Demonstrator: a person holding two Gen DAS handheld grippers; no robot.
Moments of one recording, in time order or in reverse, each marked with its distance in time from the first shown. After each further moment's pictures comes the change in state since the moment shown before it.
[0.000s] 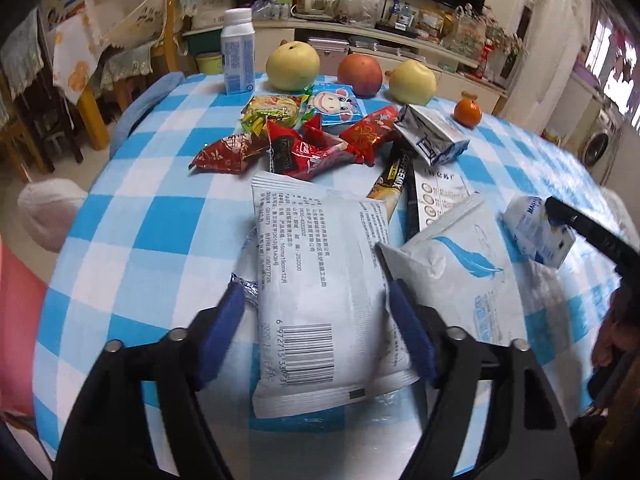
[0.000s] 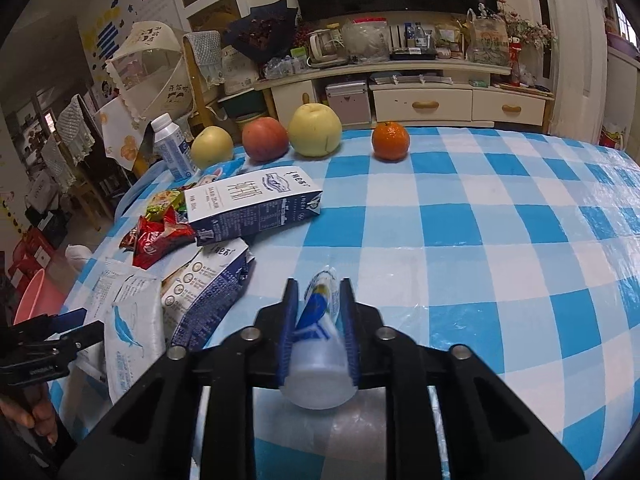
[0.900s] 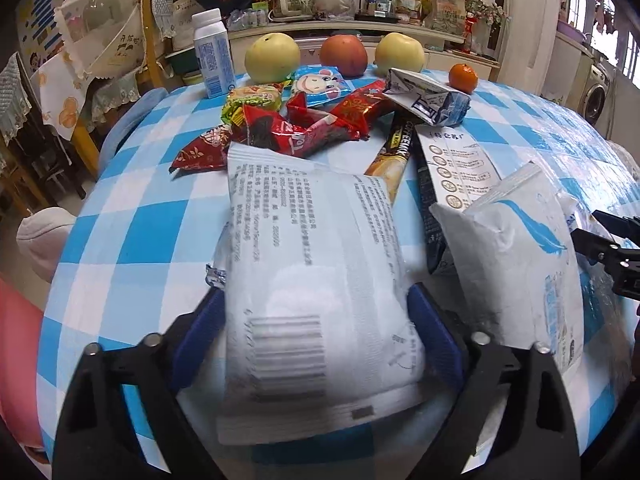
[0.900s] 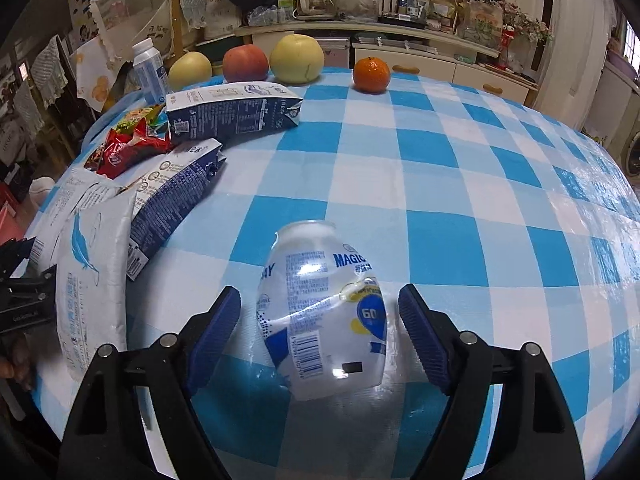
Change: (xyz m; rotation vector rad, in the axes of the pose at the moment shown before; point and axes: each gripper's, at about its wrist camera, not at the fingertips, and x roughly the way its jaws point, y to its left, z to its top) left arm 0.028 -0.003 -0.012 0.121 -0.013 0.021; right arm 0.010 0.005 -0.048 -0.088 0.165 -0.173
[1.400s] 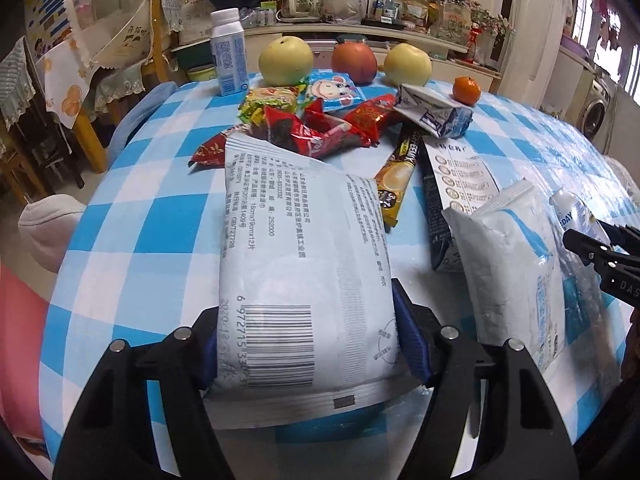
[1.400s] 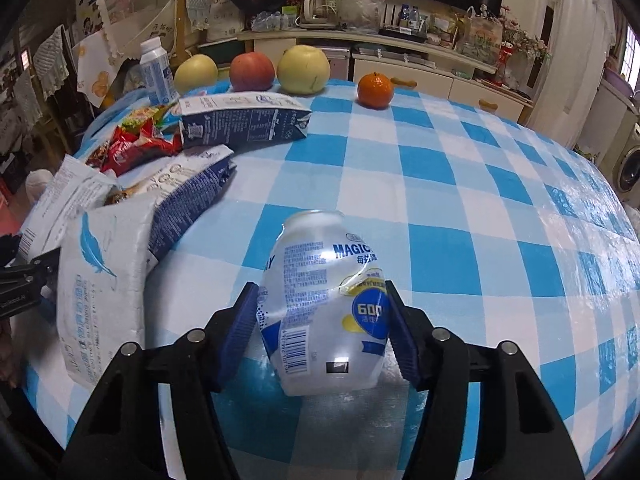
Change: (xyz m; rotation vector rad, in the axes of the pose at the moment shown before) left arm -0.016 0.018 -0.002 -0.056 -0.011 -0.016; right arm -0.020 0.013 0.003 -0.008 -0.057 -0.012
